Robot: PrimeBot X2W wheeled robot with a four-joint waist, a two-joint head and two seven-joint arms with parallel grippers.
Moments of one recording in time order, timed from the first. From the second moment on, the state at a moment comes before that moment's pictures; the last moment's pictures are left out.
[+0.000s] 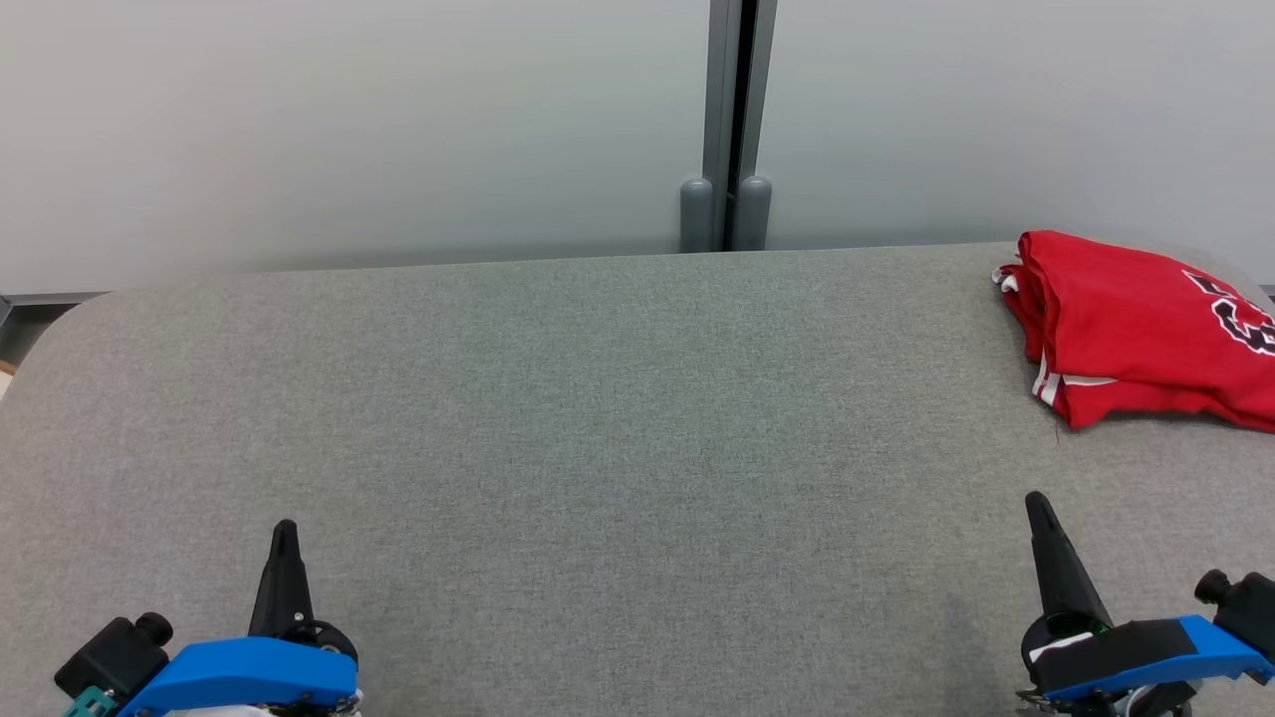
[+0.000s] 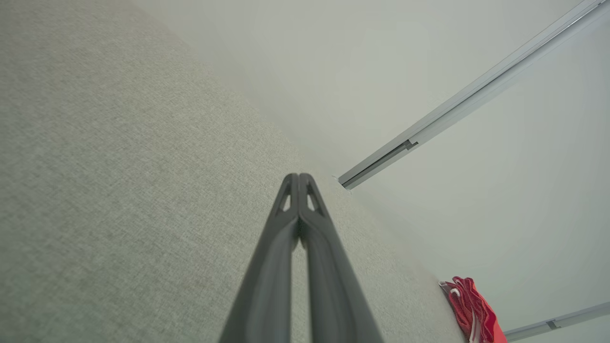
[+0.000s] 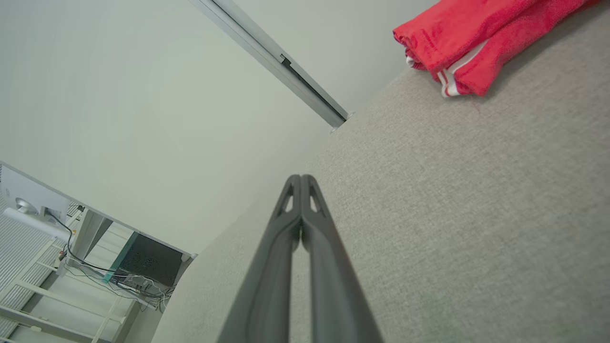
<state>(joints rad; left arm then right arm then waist) -0.02 0.05 0.05 0.25 -0.83 -0.08 -0.08 -0.02 -0.06 -0.03 0.18 0.88 0.13 -0.05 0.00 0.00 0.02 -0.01</state>
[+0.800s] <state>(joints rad) -0.05 0.05 0.07 0.25 -1.11 -0.10 -0.01 -0.05 -0.06 -0.05 0.20 1.15 0.13 0.00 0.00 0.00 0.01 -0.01</state>
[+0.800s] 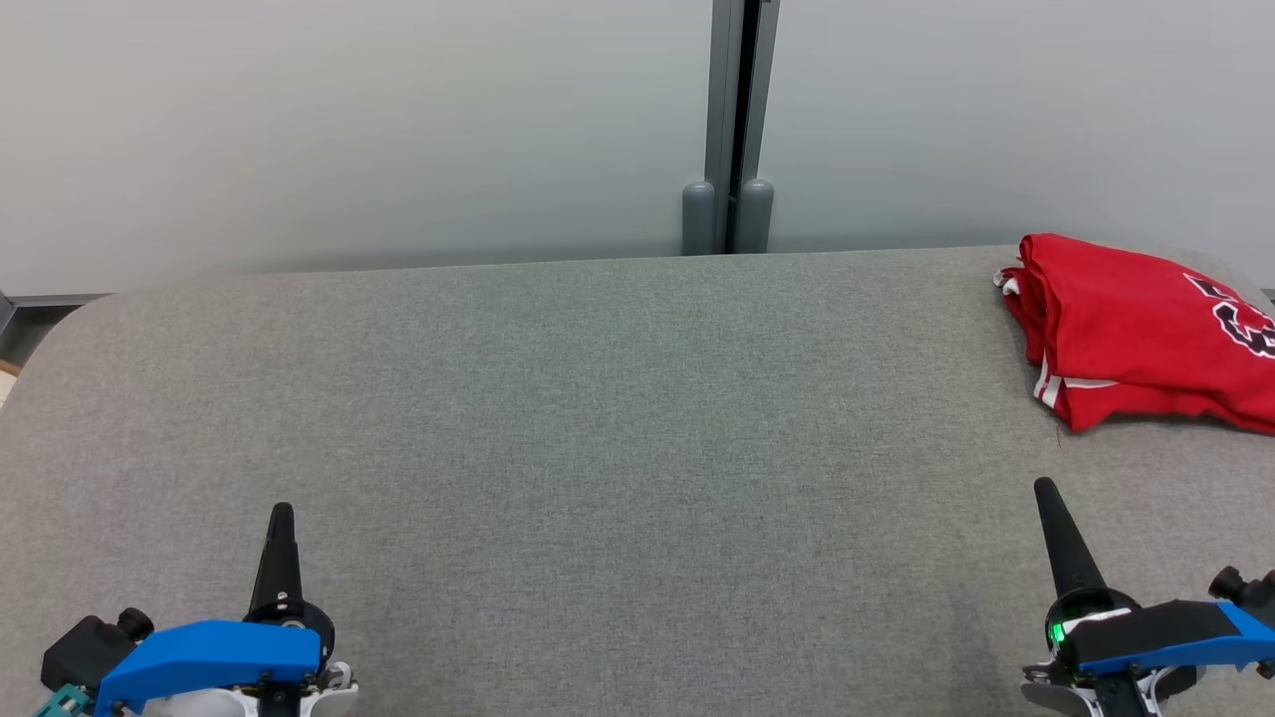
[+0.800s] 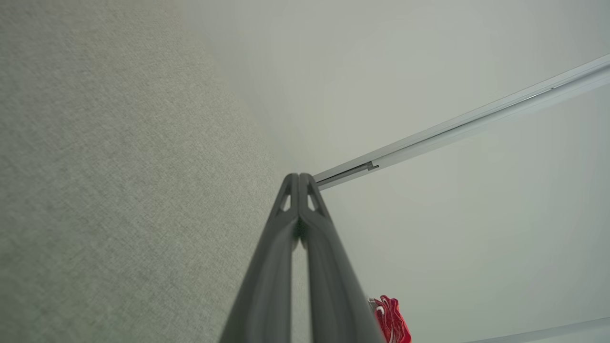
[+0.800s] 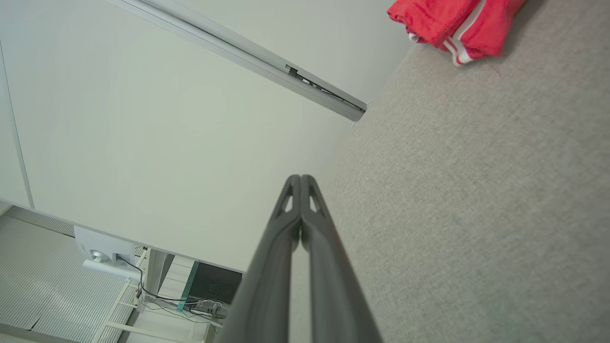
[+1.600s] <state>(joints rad) -0.07 0.05 0.09 0.25 -1.34 -0.11 0.05 -0.07 -0.06 -0.07 0.22 1.37 0.13 0.05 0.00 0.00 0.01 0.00</state>
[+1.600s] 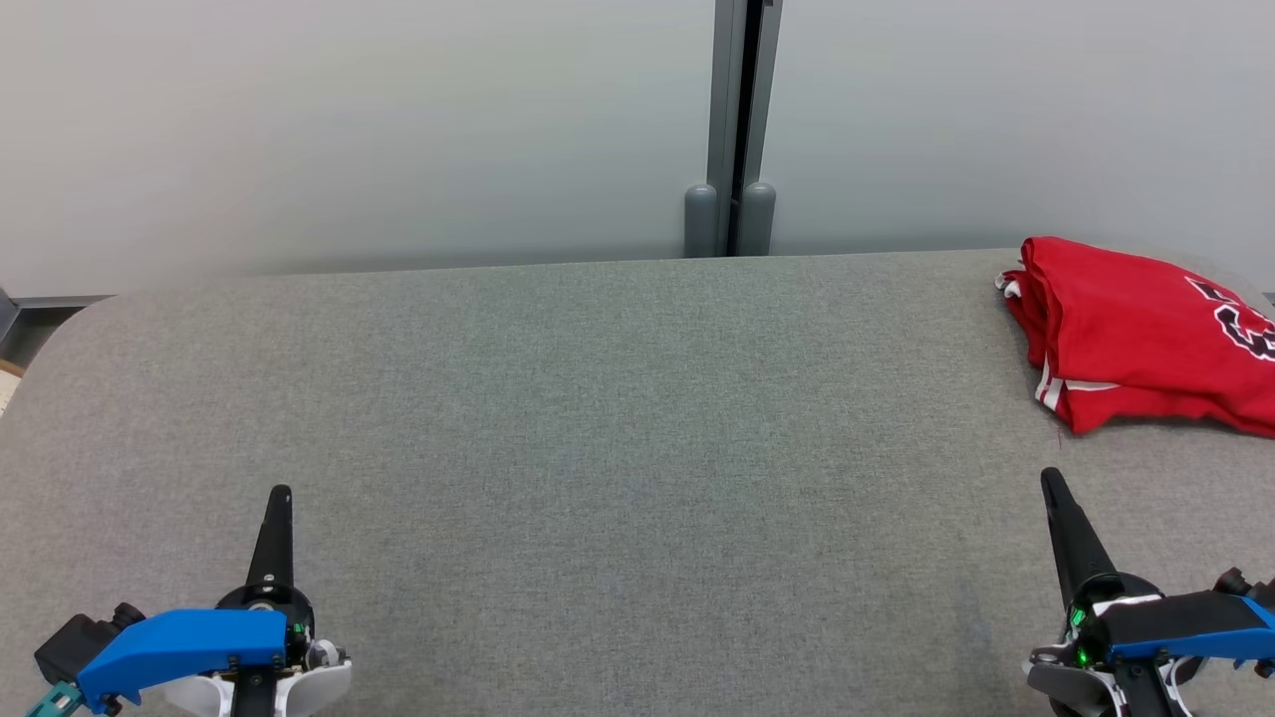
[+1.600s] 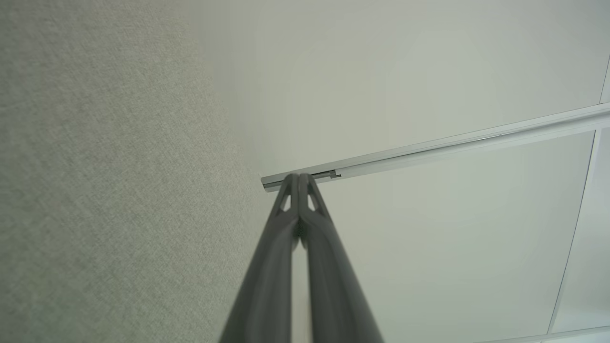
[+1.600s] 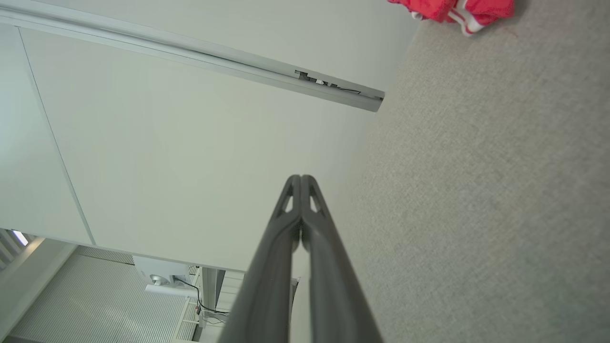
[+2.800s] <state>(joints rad) -0.10 0.05 0.11 0.25 -1.61 -0.13 0.11 -0.10 -0.06 -0.10 0.24 1.62 0.13 0.10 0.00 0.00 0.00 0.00</state>
